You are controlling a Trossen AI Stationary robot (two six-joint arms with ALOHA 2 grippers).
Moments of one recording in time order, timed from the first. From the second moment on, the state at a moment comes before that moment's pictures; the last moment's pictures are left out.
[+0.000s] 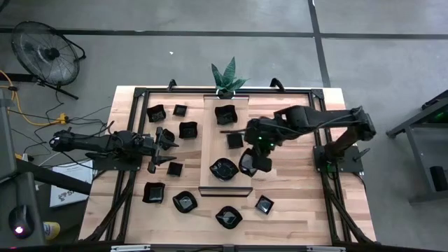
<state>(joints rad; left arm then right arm) -0.12 0.05 0.01 0.02 -0.04 -0.03 0.12 1.64 1.81 -1.27 -0.02 0.32</state>
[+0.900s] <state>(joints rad) -0.12 0.05 0.01 0.02 -0.04 -0.03 -0.04 1.95 2.13 -1.25 -0.23 0.16</state>
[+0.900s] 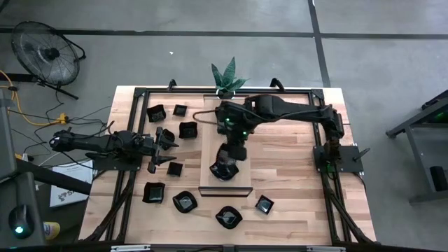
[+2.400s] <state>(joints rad) -0.12 0.05 0.01 0.02 -0.04 -0.03 0.40 1.97 2.13 -1.28 0.55 1.81</state>
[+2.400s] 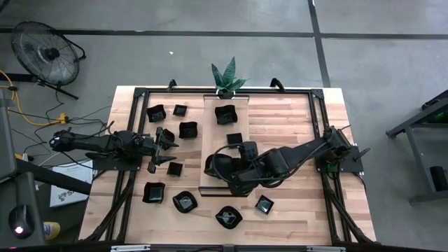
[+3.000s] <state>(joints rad) -0.12 0.05 0.01 0.02 -0.04 -0.03 0.35 1.91 2.13 -1.50 0.45 1.89</state>
